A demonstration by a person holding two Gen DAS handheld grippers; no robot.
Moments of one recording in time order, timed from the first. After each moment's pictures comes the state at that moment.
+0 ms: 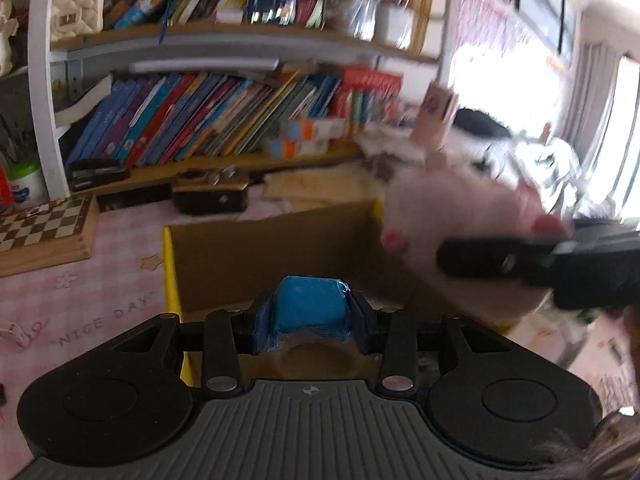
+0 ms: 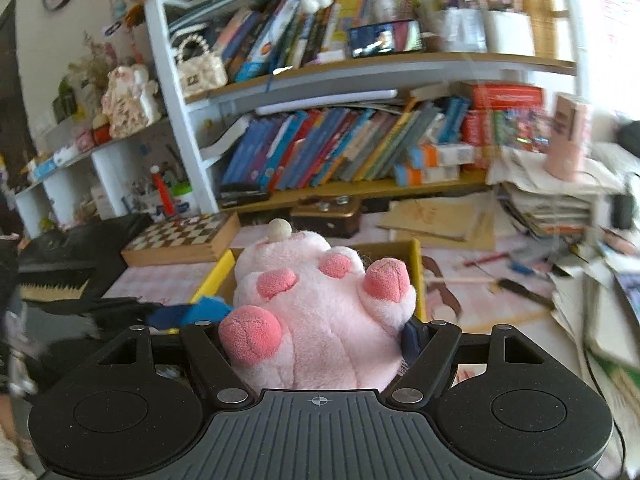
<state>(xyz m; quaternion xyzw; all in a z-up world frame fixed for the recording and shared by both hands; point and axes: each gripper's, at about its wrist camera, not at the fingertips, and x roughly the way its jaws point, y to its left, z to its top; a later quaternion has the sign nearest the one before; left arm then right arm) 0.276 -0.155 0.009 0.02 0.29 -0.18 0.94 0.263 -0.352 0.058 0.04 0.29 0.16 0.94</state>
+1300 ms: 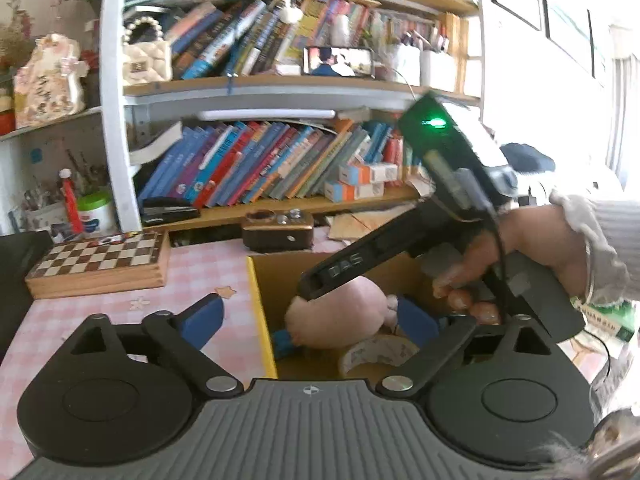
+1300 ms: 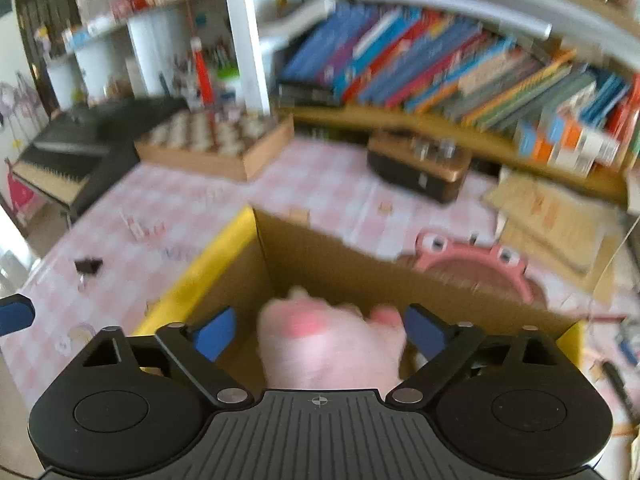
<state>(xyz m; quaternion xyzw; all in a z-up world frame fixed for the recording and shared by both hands) 0.223 -0.125 0.030 0.02 0.21 -0.10 0.97 0.394 -0.269 0.020 -0.08 0.38 0.26 0.89</state>
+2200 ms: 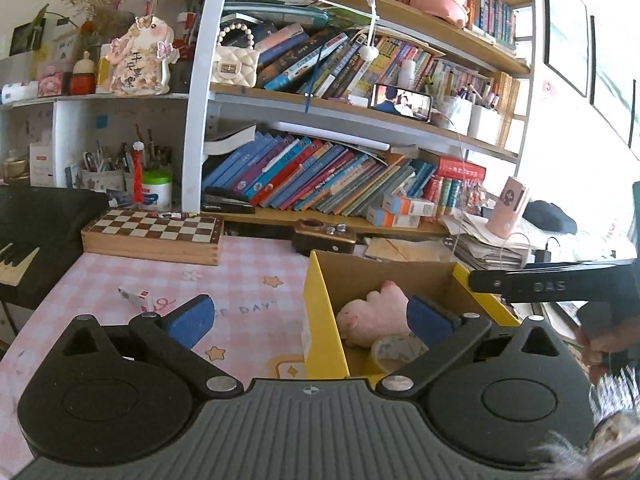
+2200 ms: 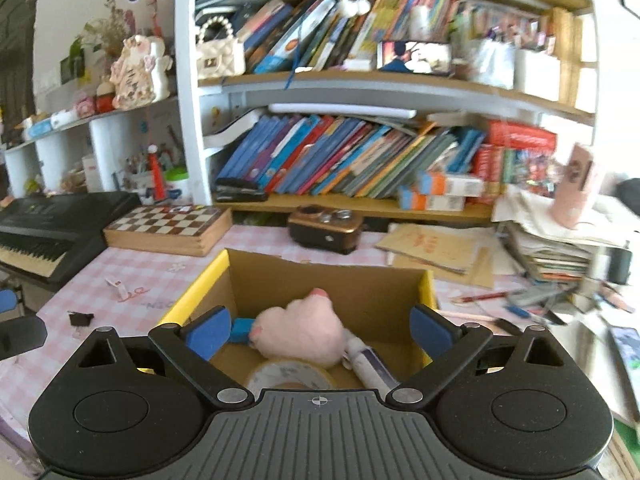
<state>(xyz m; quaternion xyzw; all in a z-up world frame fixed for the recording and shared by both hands) 0.156 -0.063 0.035 -0.07 0.19 -0.05 0.98 0.245 -0.322 0.055 -0.02 0.25 0.11 0.96</state>
